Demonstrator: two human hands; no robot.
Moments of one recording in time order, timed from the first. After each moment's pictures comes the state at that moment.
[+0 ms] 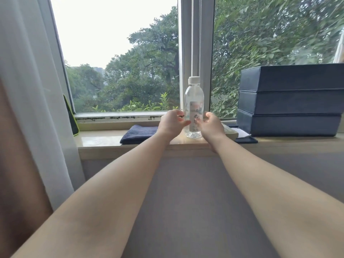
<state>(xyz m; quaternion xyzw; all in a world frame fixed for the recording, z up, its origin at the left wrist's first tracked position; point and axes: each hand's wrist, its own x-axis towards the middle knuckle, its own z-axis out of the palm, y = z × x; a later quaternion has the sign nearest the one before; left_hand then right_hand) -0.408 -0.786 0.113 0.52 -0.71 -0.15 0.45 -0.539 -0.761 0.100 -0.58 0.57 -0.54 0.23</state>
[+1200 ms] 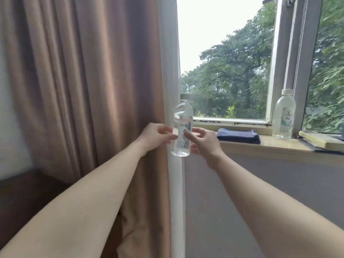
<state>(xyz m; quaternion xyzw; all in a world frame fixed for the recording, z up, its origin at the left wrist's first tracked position) -0.132 -0.563 0.103 0.58 -0.60 -0.18 0.52 -0.297 -0.635 0.076 -0.68 0.31 -0.49 0.44</state>
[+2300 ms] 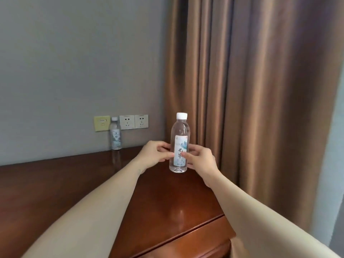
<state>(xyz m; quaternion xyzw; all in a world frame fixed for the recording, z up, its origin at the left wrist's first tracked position) 0.086 -0.302 0.015 0.77 -0.35 -0.05 0.54 0.000 -0.464 -0.012 -0.78 0.10 -0.29 0.55</state>
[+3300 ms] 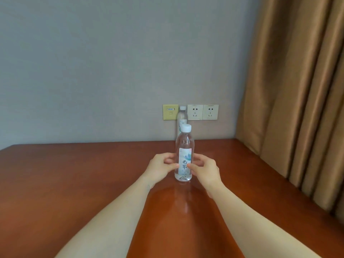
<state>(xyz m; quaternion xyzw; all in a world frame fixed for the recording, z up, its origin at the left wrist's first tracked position) 0.187 -0.151 -0.066 0.83 -0.14 0.04 0.54 0.147 -0.316 -0.070 -0.80 0.04 -0.16 0.58</state>
